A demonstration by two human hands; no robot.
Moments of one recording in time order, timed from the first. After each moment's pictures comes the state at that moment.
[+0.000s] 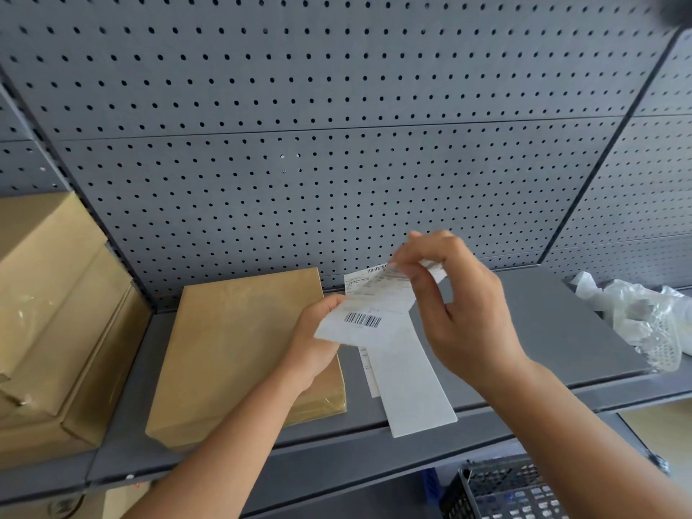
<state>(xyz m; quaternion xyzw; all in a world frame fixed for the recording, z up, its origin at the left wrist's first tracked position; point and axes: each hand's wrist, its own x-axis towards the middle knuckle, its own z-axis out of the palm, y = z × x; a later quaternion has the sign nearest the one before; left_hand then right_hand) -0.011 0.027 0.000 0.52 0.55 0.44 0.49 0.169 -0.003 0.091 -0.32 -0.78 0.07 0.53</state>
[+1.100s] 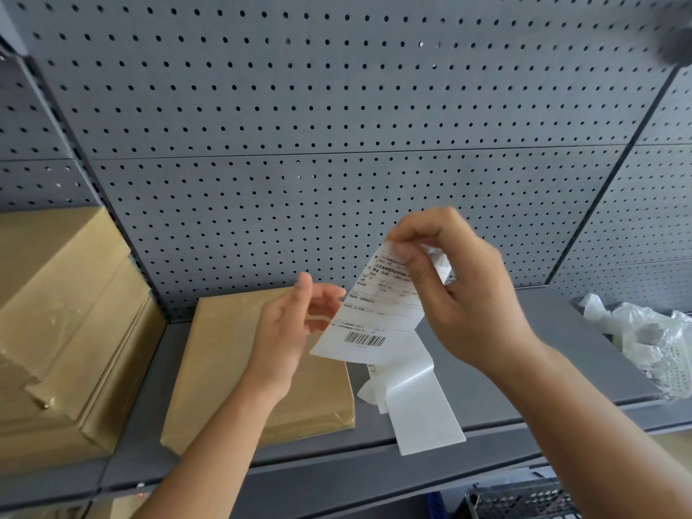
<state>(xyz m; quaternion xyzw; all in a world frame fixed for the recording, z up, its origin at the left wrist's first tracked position) -0.046 -0.003 0.047 0.51 0.46 0.59 0.43 0.151 -0.005 0.140 -0.30 -0.80 0.10 0.52</state>
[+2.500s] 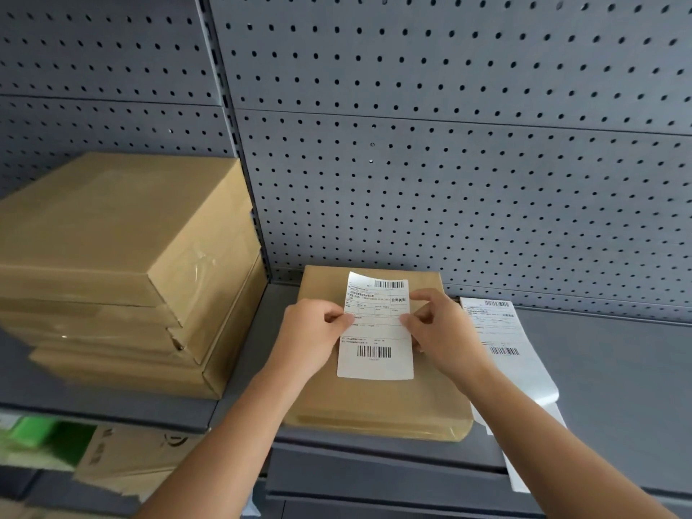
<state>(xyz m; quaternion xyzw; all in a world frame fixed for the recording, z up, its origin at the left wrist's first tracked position) -0.174 0.001 -0.007 0.54 0.74 0.34 0.21 0.016 0.070 -0.005 -0.56 -0.69 0.37 0.25</state>
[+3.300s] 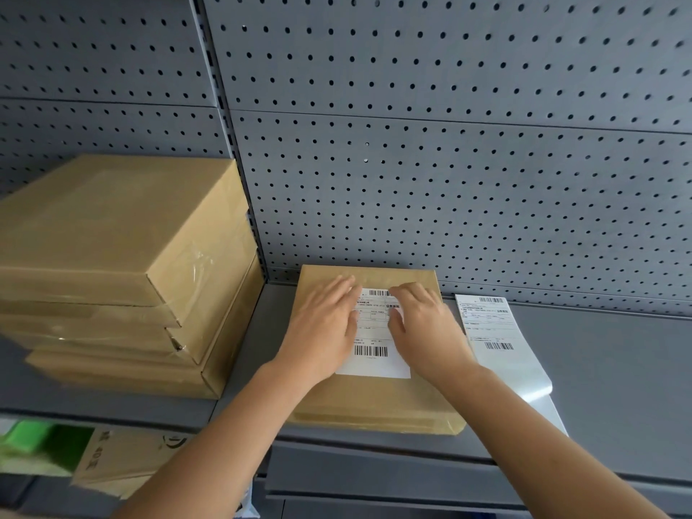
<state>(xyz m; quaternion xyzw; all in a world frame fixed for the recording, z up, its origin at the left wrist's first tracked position) -0.169 0.009 -0.020 0.71 0.68 0.19 0.03 0.004 0.066 -0.020 -0.48 -0.85 0.08 0.20</state>
